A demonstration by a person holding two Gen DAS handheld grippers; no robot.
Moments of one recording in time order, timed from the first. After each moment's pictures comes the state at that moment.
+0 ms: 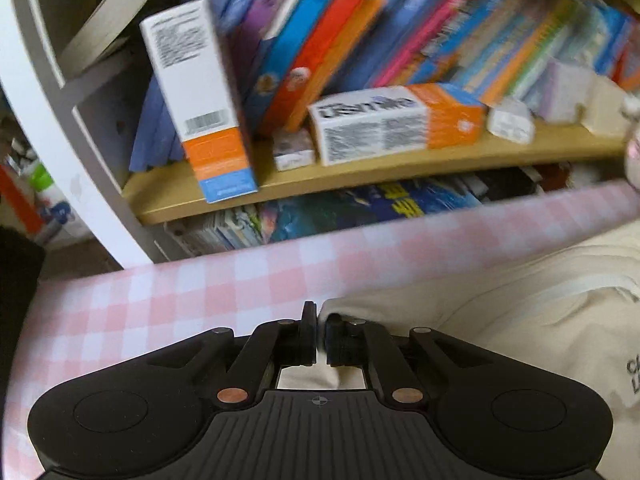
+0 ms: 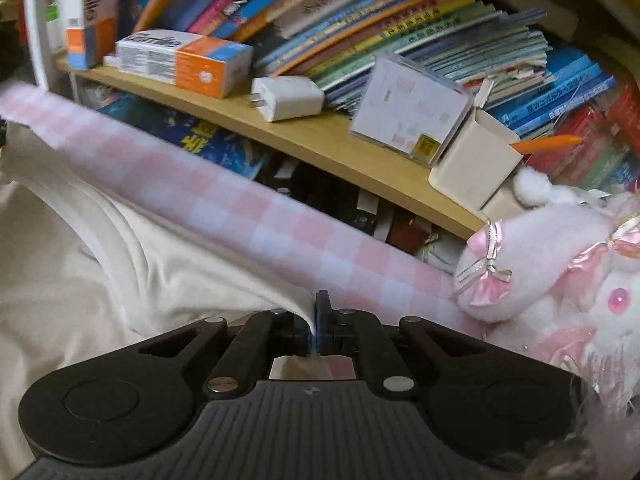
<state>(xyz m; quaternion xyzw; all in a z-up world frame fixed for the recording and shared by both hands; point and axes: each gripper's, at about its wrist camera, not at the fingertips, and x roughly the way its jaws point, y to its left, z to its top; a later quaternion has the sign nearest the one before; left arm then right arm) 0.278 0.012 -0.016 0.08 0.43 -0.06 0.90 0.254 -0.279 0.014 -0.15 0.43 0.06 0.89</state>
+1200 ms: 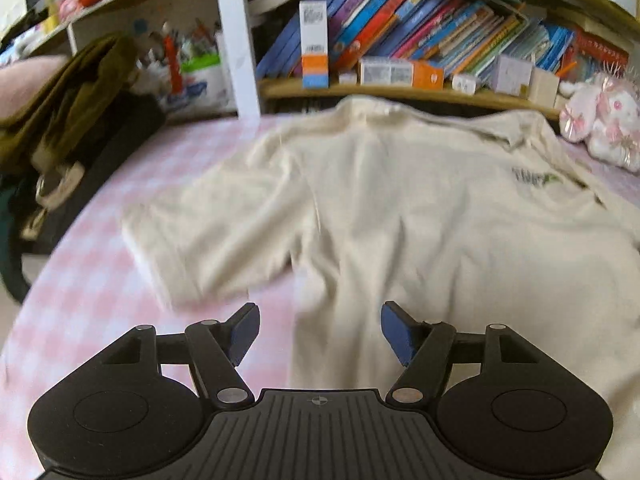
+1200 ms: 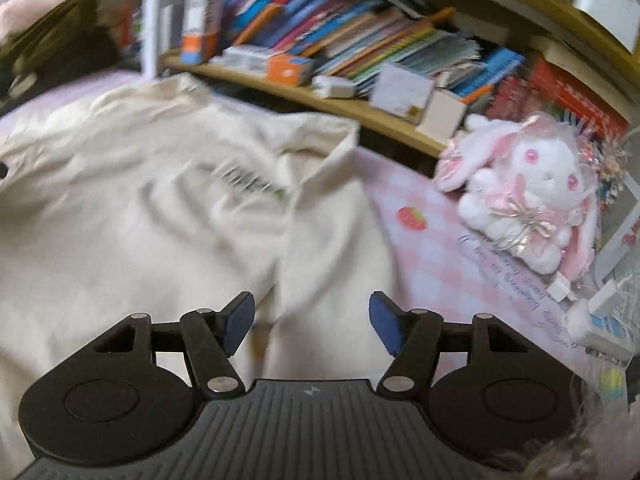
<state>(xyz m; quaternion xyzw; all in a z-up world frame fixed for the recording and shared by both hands) -0.030 0.049 -0.011 0.03 0.40 0.01 0.92 0.001 -0.303 0.013 -0.17 0.36 0.12 0.91</state>
